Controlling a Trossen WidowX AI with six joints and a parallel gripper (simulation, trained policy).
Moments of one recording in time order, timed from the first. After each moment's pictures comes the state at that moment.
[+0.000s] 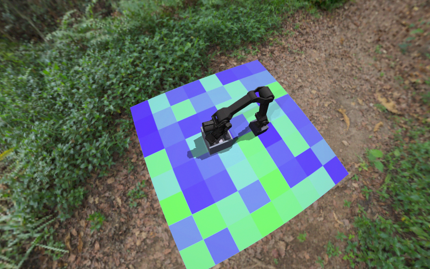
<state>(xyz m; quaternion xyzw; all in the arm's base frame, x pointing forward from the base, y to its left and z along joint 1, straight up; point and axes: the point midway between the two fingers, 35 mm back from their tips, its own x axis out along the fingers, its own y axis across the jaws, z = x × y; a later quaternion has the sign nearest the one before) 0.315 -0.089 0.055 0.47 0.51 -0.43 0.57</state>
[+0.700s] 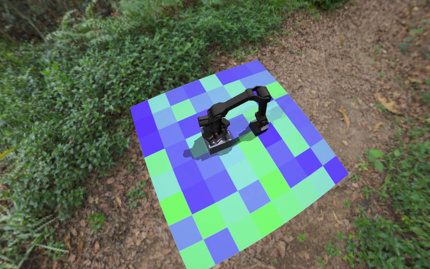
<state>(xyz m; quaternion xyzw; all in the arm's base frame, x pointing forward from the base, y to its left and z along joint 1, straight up) 0.324 -0.093 0.080 0.52 0.54 -0.39 0.54</state>
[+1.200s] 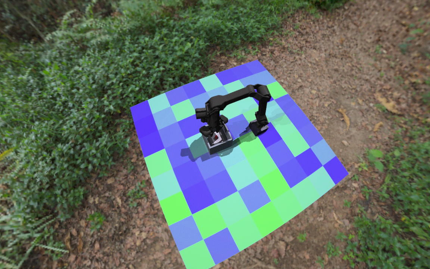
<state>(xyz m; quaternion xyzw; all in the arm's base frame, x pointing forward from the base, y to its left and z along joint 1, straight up) 0.334 -0.104 0.119 0.57 0.53 -0.34 0.53</state>
